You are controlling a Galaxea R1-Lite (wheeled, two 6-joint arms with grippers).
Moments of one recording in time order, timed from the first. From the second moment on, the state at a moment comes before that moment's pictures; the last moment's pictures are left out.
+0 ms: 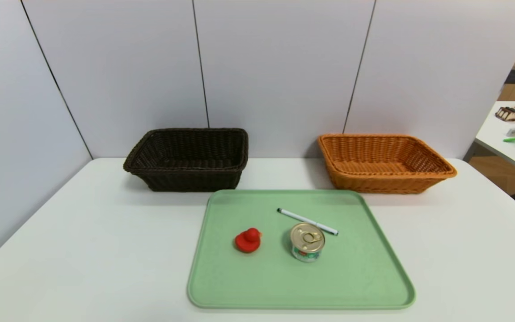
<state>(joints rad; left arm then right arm) 0.02 0.03 -0.39 0.19 -0.02 -0.05 0.00 0.15 -0.68 0.41 0.09 -0.06</state>
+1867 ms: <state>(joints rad) -0.10 0.89 -0.82 0.42 -0.20 -0.03 0.53 1.15 -0.97 0.50 0.29 -0.10</state>
